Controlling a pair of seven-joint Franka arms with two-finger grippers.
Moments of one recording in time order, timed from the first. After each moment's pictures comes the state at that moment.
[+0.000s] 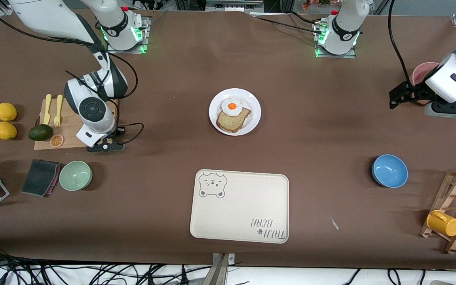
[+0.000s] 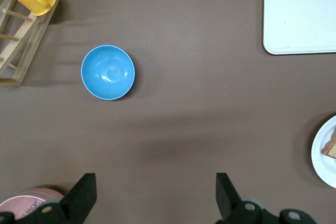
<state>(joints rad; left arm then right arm) 0.05 0.01 -0.10 -1.67 0.03 1.65 0.02 0.06 0.39 0.12 -2.12 -0.48 2.33 0.35</state>
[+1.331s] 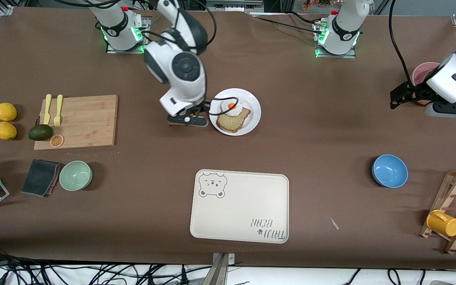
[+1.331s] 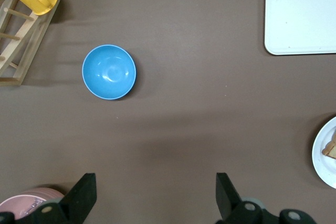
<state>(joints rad) 0.05 0.01 -0.10 -1.67 0.03 1.65 0.02 0.47 0.45 0.32 -1.66 -0.14 1.92 0.95</state>
